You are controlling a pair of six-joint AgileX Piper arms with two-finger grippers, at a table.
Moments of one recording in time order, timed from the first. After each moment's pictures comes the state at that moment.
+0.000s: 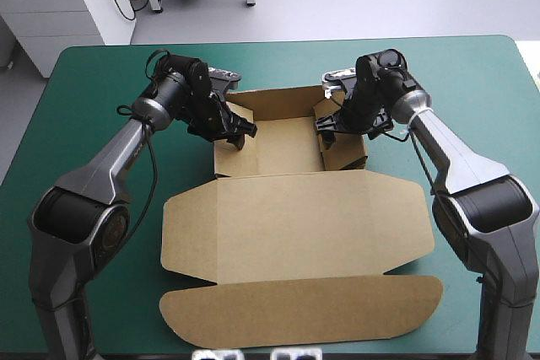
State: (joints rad) left arm -0.39 2.00 -1.86 -0.15 1.23 0.06; right arm 0.33 2.03 -1.89 0.06 1.23 0.05
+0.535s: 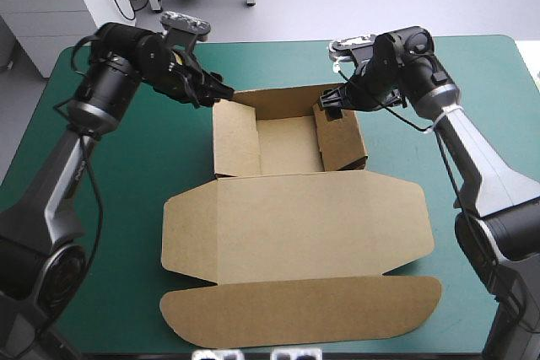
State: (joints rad) left arm -0.39 1.74 -1.96 -0.04 1.24 0.07; right arm 0.33 1.89 -1.96 0.05 1.24 0.04
